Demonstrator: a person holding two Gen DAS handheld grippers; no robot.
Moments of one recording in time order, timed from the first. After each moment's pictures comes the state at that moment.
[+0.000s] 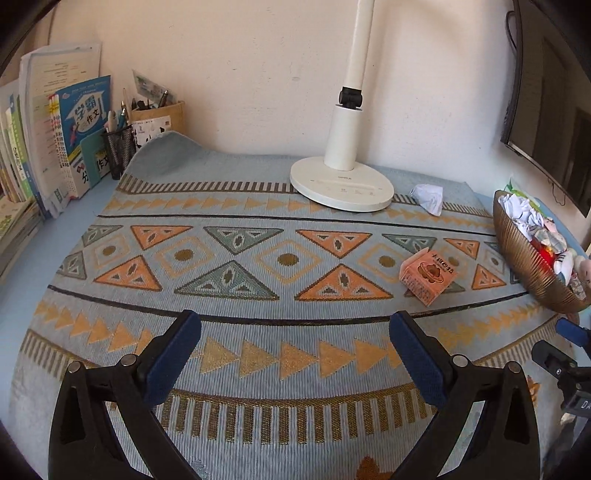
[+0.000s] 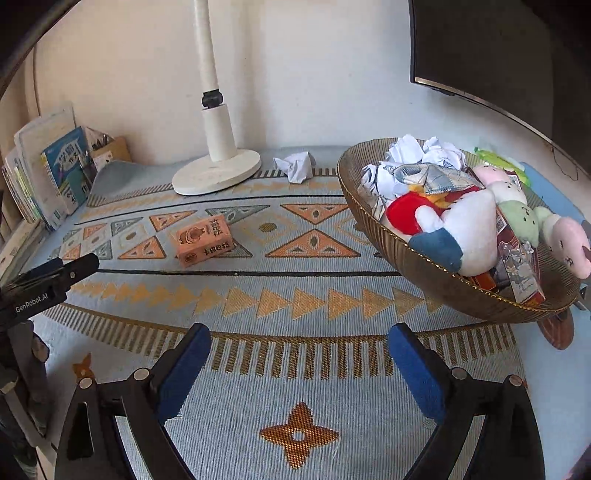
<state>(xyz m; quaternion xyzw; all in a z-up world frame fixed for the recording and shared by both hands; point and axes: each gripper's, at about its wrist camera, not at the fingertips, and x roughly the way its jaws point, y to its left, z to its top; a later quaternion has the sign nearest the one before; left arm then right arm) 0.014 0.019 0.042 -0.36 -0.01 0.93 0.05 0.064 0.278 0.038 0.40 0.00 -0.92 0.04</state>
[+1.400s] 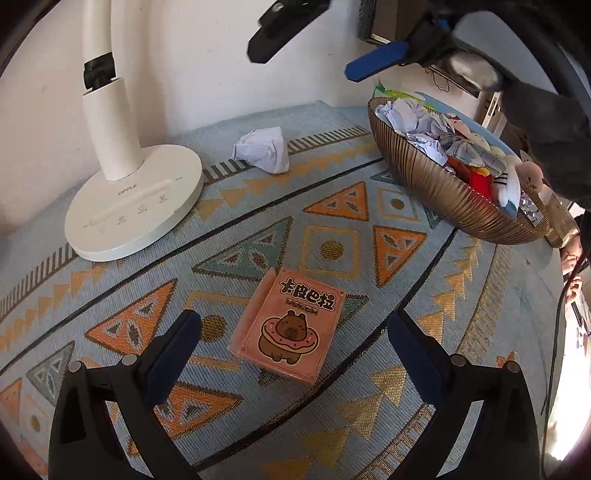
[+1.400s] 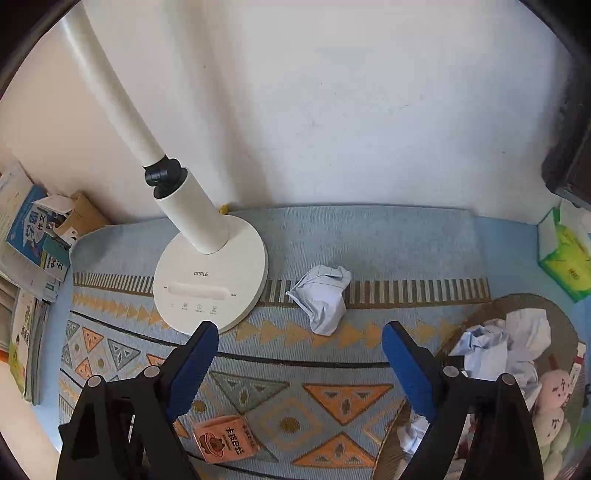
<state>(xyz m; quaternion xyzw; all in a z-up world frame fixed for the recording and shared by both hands) -0.068 0.147 0.024 -0.43 0.13 0.83 0.35 -0.196 0.258 0.114 0.53 -0.03 -0.85 0.08</state>
